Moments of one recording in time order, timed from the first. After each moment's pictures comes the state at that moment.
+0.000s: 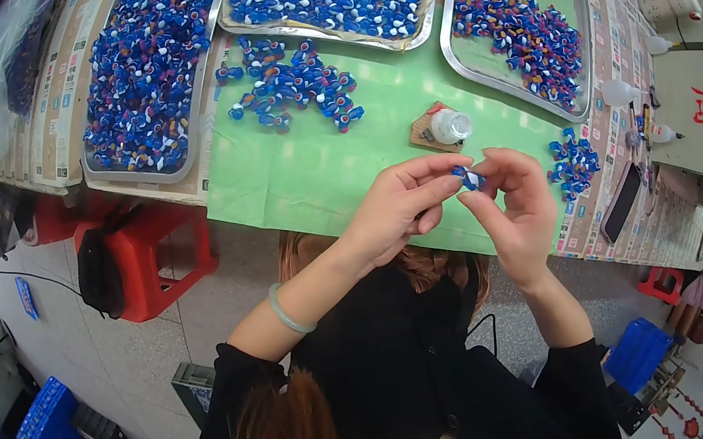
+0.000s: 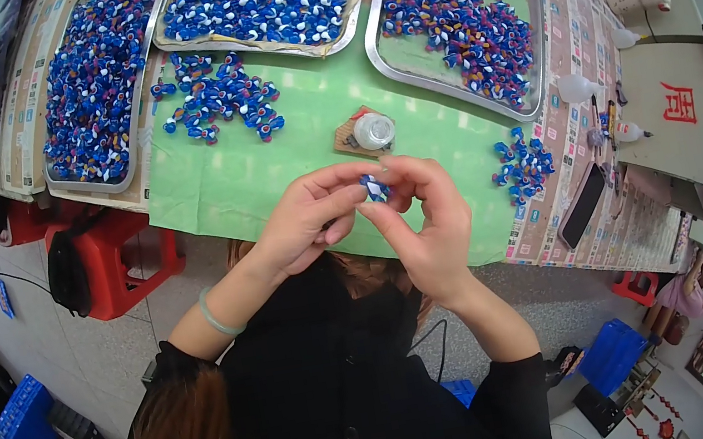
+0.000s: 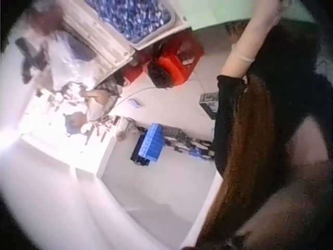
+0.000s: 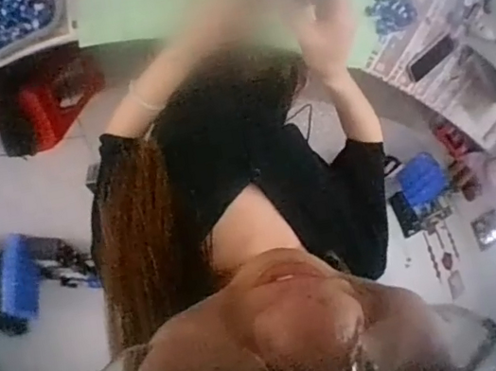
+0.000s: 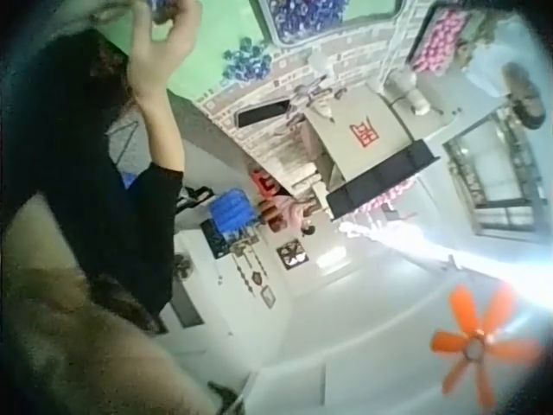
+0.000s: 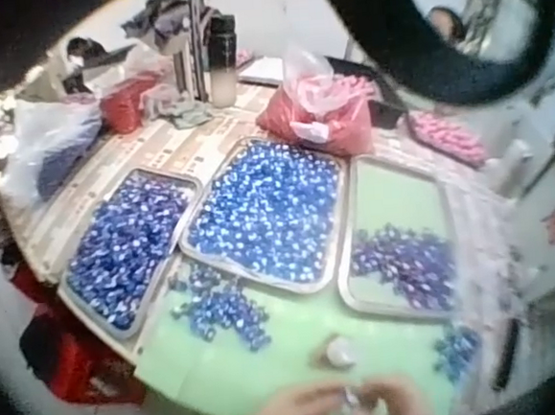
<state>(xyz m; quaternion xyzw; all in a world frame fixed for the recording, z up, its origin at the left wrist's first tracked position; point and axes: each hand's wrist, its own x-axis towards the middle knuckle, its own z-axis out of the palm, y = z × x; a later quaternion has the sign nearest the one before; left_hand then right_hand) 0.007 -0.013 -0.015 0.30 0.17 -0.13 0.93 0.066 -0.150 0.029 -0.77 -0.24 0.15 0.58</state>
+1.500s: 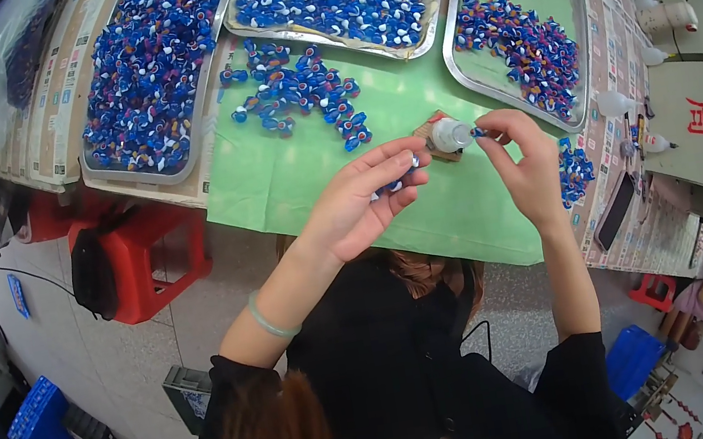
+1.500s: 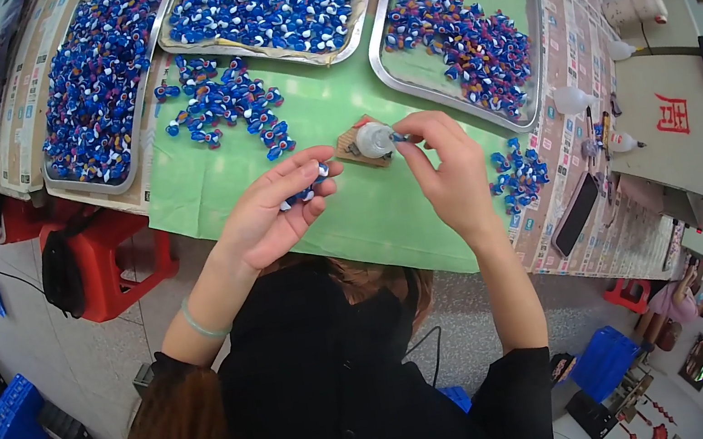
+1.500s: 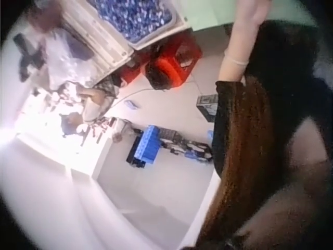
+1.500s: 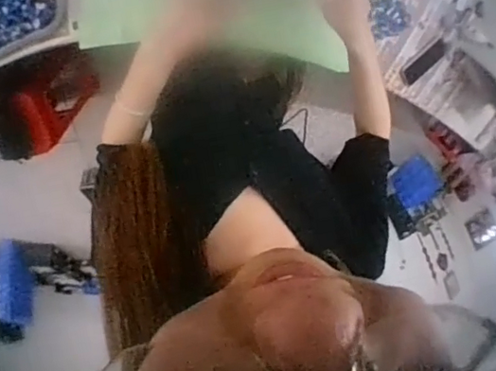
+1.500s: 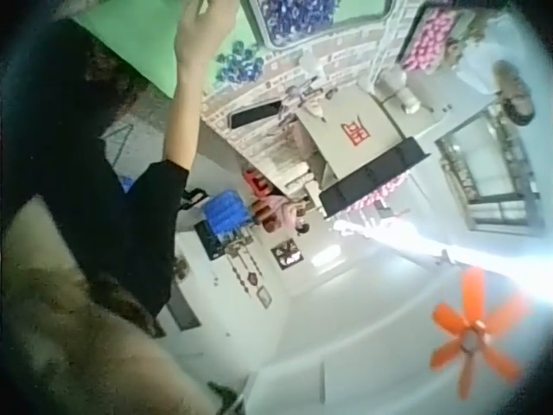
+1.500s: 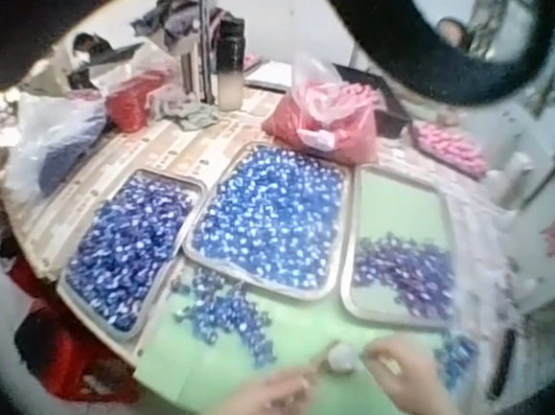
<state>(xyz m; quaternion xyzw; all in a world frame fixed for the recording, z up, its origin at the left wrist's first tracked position) 0.004 0.022 -0.021 0.15 0.21 -0.12 0.96 0.131 -0.150 0.015 -0.85 -0.35 0.11 0.39</state>
